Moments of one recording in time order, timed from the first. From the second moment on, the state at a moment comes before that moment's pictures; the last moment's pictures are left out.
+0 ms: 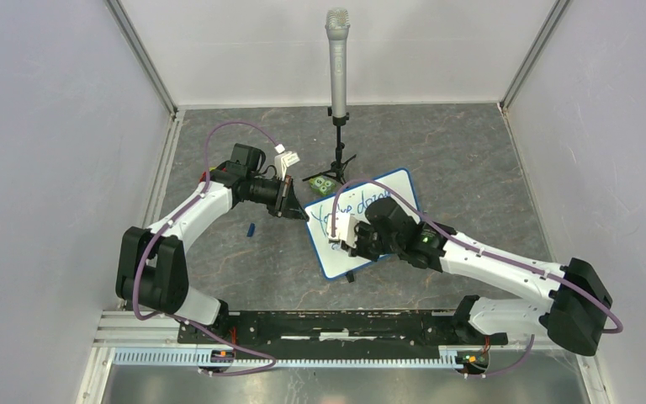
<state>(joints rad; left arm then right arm) -0.29 1.48 1.00 -0.53 0.95 0.02 0.95 1.19 0.79 -0.30 -0.20 -0.45</state>
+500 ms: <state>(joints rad) -0.29 1.48 1.01 -0.53 0.95 0.02 0.95 1.17 0.79 -0.35 -0.16 -0.48</state>
